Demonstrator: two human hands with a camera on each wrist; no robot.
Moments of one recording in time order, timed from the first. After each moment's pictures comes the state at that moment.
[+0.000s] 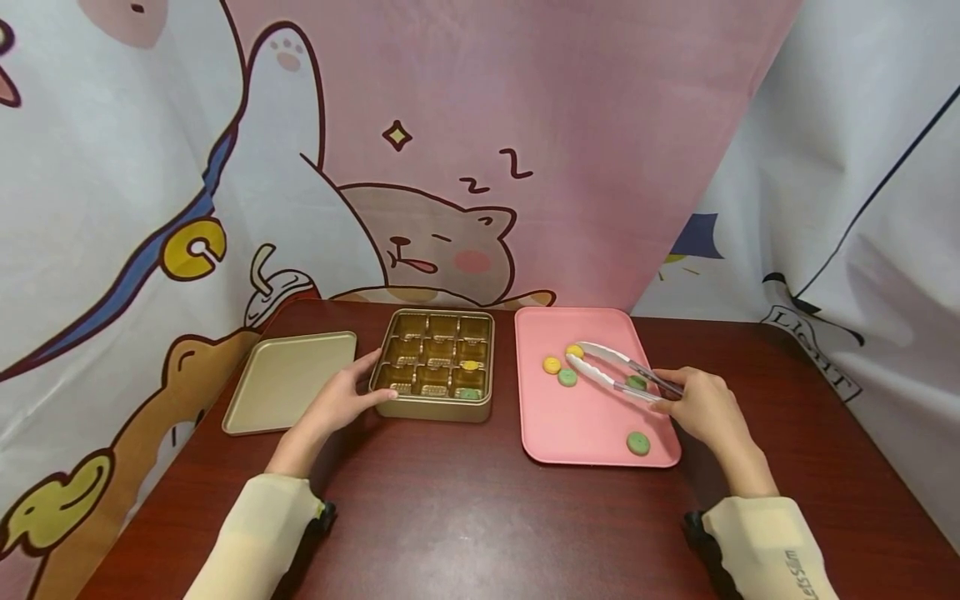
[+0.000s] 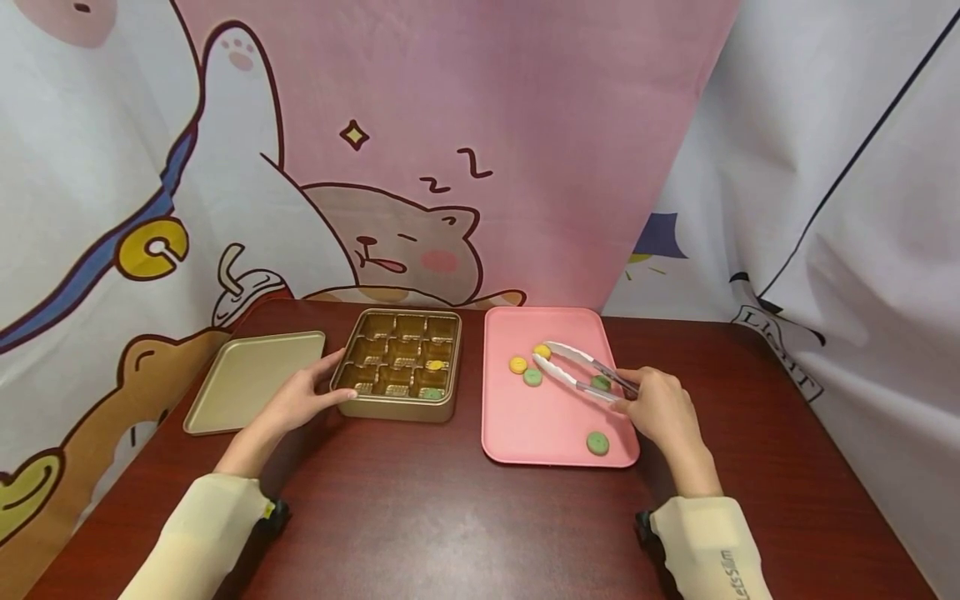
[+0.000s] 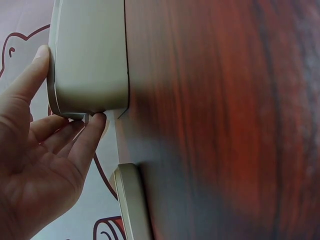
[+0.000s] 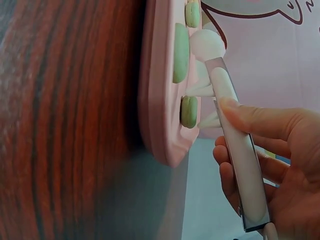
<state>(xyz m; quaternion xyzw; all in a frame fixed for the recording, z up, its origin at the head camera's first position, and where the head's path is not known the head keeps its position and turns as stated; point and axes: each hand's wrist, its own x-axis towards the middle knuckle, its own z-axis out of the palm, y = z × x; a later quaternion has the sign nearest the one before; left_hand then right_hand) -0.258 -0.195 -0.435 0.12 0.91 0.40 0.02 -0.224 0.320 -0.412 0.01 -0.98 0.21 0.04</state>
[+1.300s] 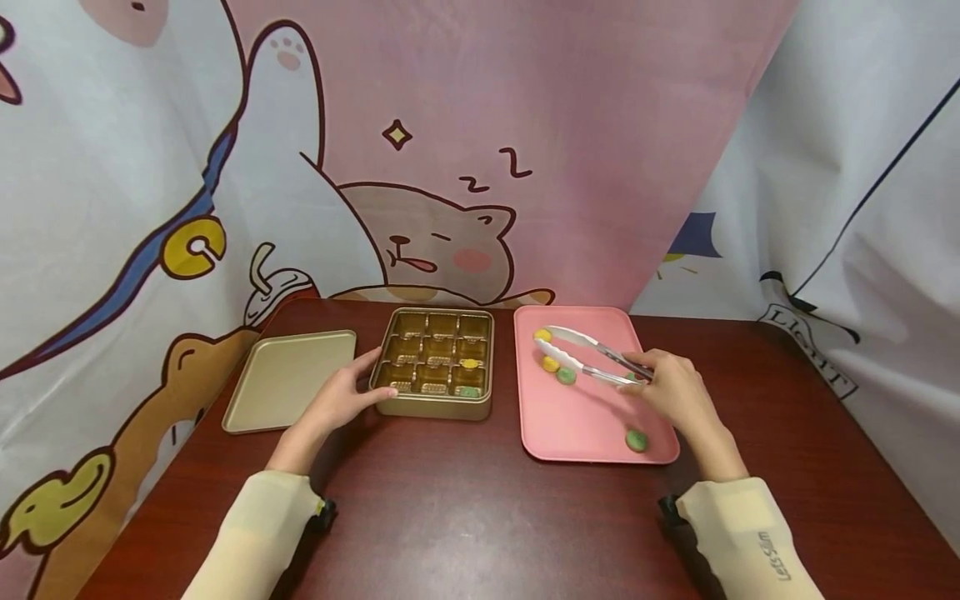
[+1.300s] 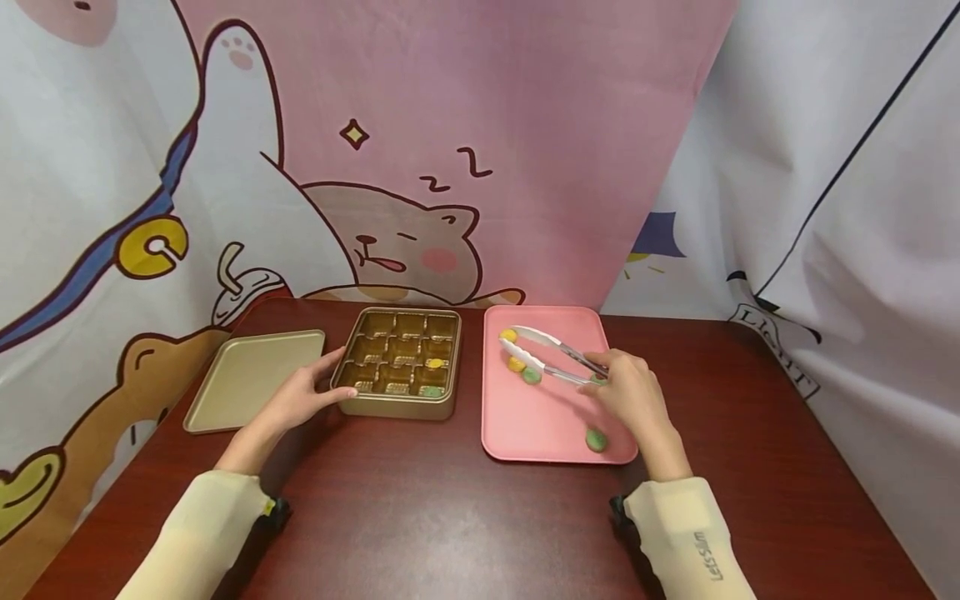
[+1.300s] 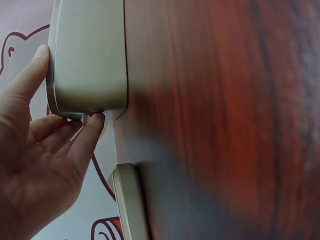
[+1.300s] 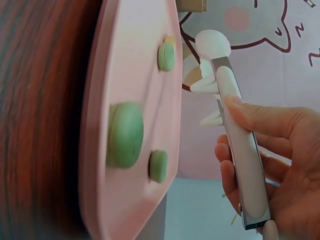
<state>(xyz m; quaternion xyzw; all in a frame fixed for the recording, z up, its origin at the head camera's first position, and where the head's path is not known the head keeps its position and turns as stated) -0.258 -0.196 -0.435 0.12 0.91 0.39 0.02 -0.232 0.284 -0.394 0.06 -0.96 0.24 0.09</state>
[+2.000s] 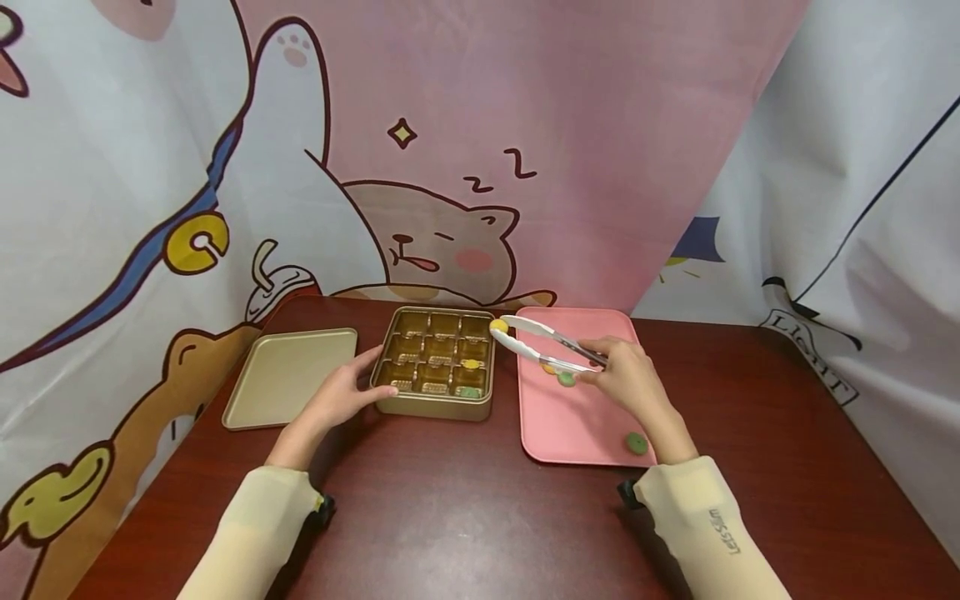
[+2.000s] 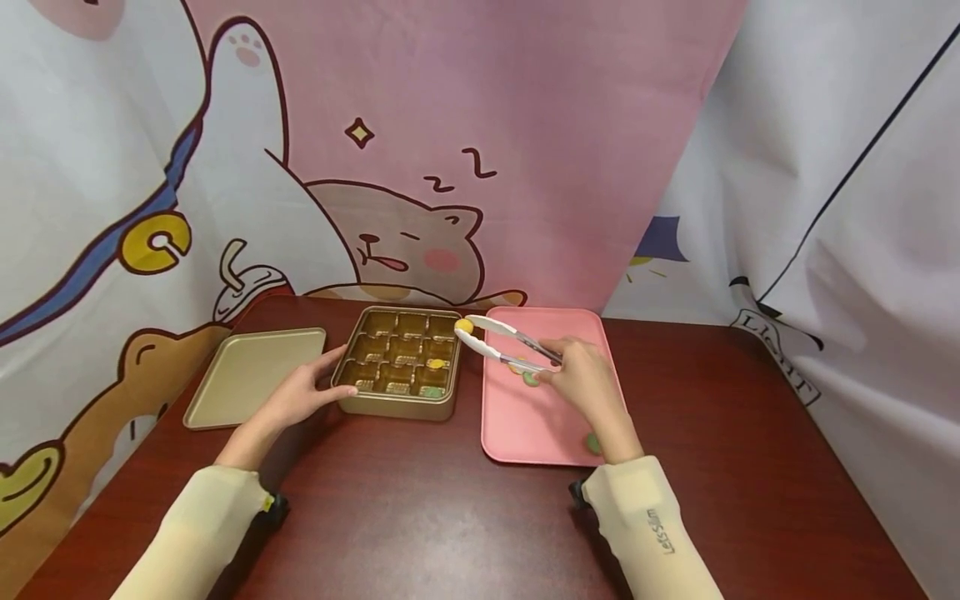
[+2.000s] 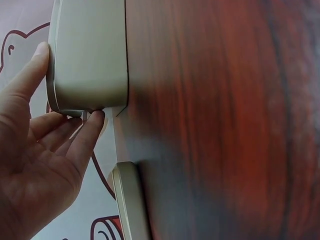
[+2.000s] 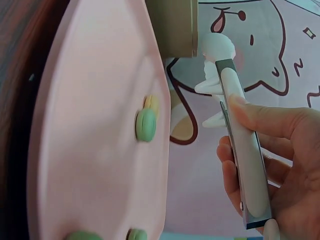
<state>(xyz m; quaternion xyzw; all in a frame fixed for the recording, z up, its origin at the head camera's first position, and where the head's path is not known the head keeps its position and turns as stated) -0.261 -0.198 -0.437 0.13 0.91 0.39 0.00 -0.255 0.230 -0.387 0.11 -0.95 0.26 0.10</state>
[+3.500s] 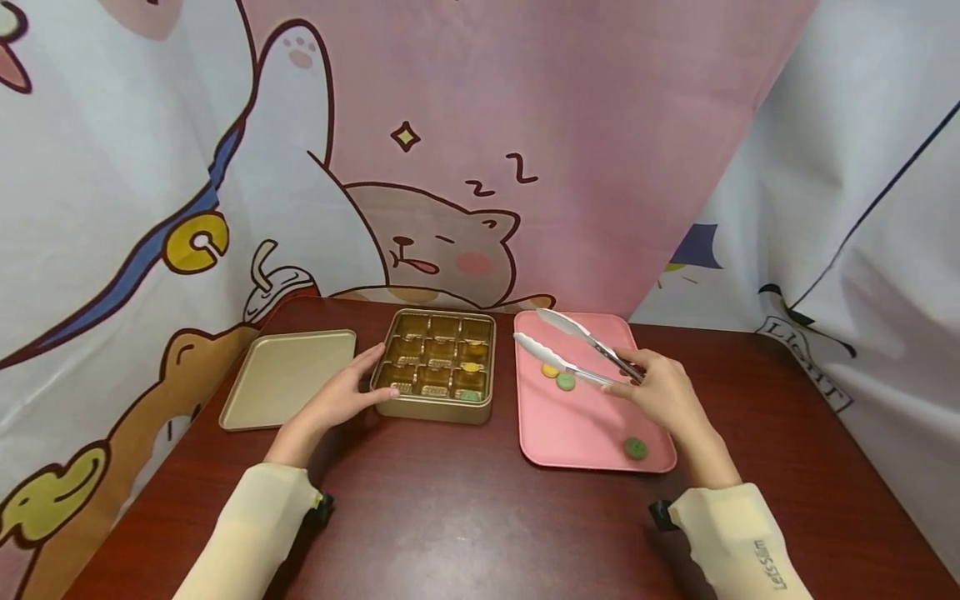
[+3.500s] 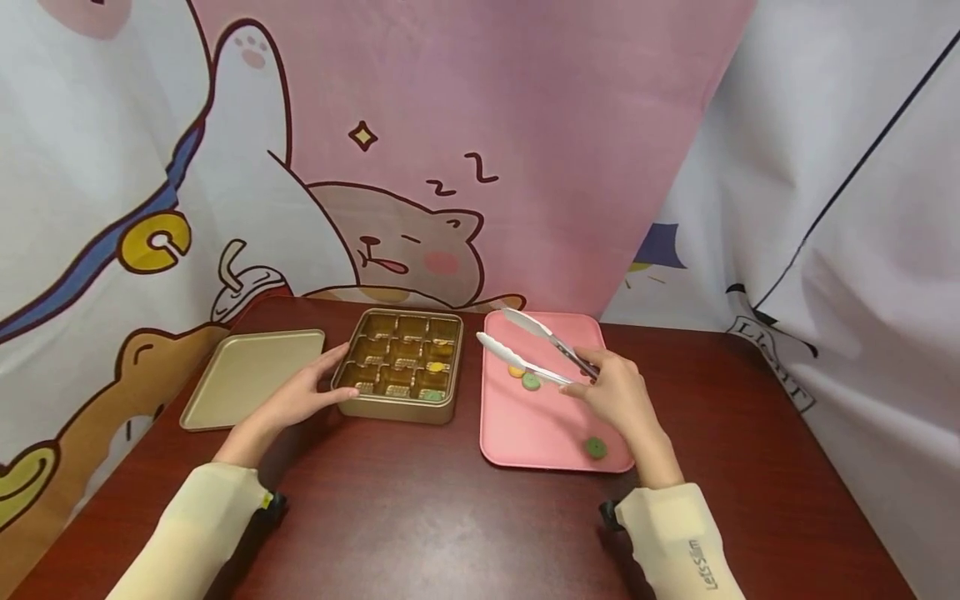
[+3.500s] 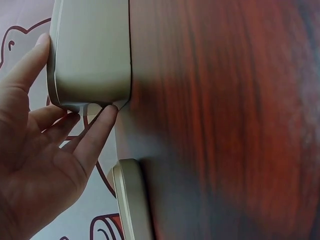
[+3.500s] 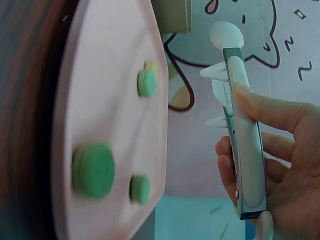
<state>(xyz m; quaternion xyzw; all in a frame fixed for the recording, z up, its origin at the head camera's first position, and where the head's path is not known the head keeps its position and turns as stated) -0.267 -0.201 -0.435 0.18 0.91 0.38 0.02 -0.234 0.265 -0.381 0.07 -0.96 0.27 0.09</state>
